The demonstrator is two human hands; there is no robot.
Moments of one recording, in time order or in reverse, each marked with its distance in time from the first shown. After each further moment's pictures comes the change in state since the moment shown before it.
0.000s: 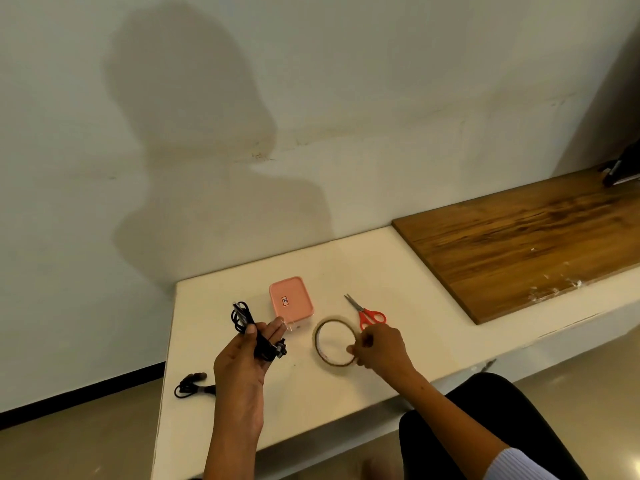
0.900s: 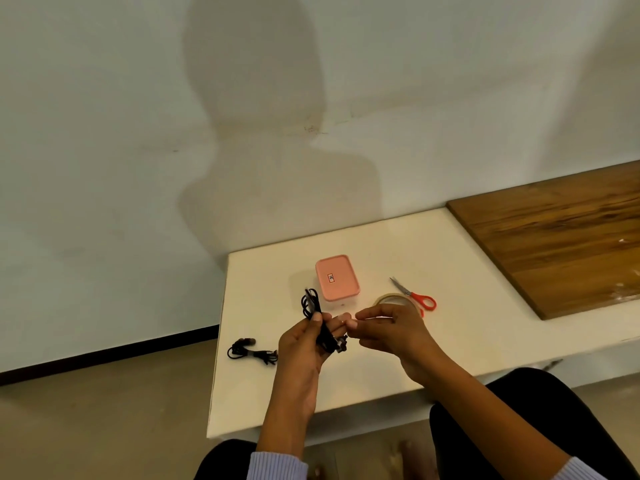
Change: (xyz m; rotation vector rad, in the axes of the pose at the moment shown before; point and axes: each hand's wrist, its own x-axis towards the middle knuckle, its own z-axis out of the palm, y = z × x) left_hand -0.015 -0.006 -0.001 0.187 -0.050 -0.156; right_hand -0.042 -0.061 0.005 0.740 -0.253 0.028
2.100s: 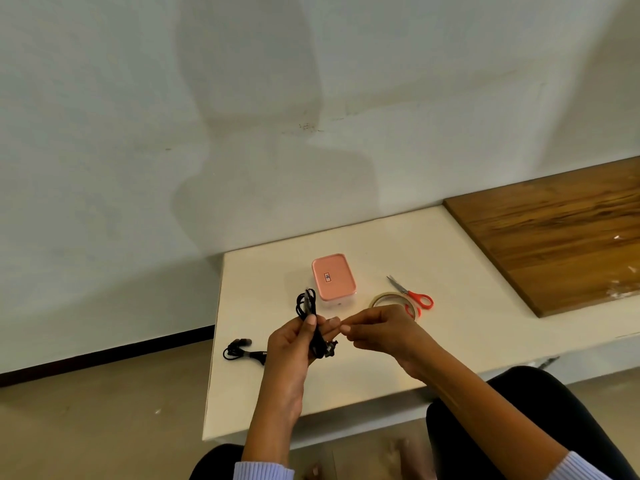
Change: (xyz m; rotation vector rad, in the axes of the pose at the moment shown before) left_hand 0.001 0.000 -0.012 0.214 -0.022 0.087; right_hand 0.004 -0.002 -0.002 -0.081 -0.160 0.052
